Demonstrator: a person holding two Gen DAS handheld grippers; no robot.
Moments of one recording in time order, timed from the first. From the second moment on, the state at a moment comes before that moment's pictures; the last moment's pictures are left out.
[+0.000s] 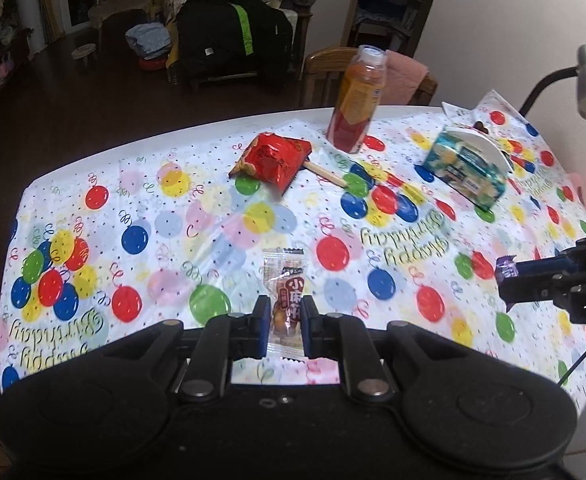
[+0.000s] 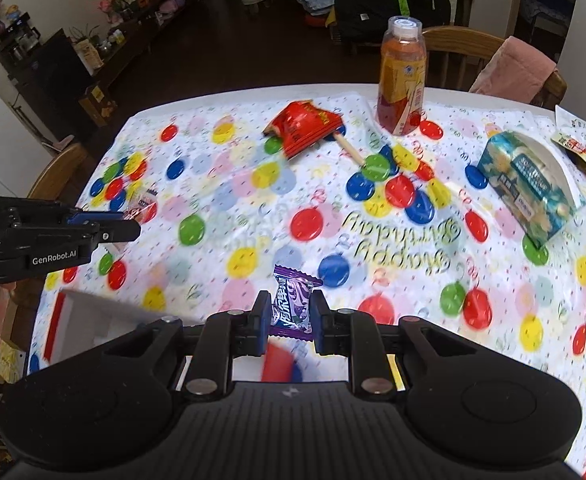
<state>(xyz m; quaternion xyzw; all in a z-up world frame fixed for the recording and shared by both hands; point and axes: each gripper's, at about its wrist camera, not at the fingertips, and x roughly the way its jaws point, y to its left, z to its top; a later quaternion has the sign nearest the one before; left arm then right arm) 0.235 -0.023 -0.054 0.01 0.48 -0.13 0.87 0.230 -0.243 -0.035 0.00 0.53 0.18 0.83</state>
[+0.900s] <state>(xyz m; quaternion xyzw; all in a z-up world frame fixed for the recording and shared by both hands) 0.100 0.001 -0.103 0.00 0.53 -0.16 0.83 0.117 -0.168 -0.088 -0.01 0.57 0.23 0.79</state>
